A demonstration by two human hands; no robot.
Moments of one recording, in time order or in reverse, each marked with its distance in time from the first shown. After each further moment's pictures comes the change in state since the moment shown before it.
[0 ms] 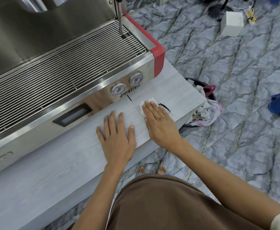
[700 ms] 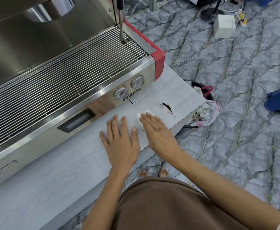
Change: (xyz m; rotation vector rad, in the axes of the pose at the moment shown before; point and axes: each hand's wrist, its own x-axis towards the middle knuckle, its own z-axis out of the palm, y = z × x) left_hand 0.001 -0.002 0.001 -0.036 -0.021 0.003; right_hand -0.020 -0.027 0.002 0.090 0.033 -0.063
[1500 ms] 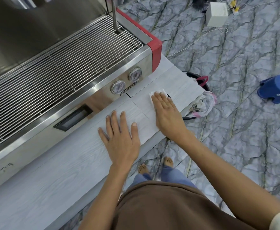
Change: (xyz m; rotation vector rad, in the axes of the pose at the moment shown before) left_hand -0.003 -0.002 -0.005 -0.020 -0.046 0.033; right_hand 0.022 0.031 -0.009 -0.082 0.057 0.243
